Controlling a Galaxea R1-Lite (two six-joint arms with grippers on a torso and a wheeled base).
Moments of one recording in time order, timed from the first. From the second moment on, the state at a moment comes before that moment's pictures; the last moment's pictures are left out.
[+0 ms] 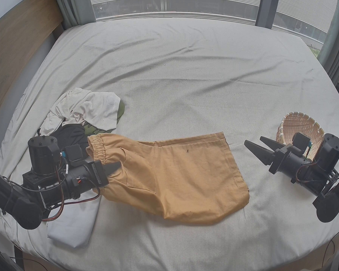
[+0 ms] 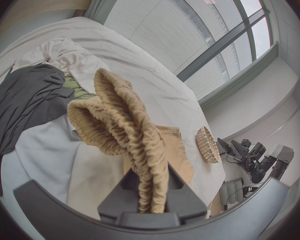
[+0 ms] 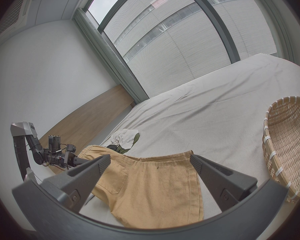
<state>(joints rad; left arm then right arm) -0.35 1.75 -0.48 -0.95 -0.27 -0.50 0.28 1.83 -0.34 -1.53 0.38 0.33</state>
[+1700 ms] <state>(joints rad) -0.67 2.12 -0.99 -0.91 -0.21 -0.51 0.26 1.82 -0.37 -1.54 0.38 0.36</state>
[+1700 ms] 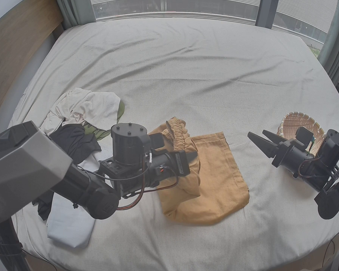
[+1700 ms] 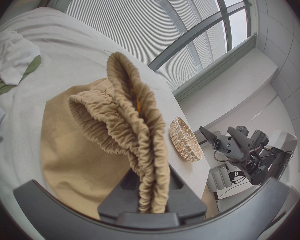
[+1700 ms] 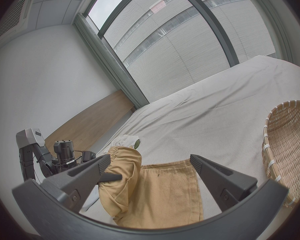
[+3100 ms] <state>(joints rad) -0.73 2.25 -1.17 -0.84 -0.18 -0.53 0.25 1.80 -0.39 -1.54 0.38 0.37</state>
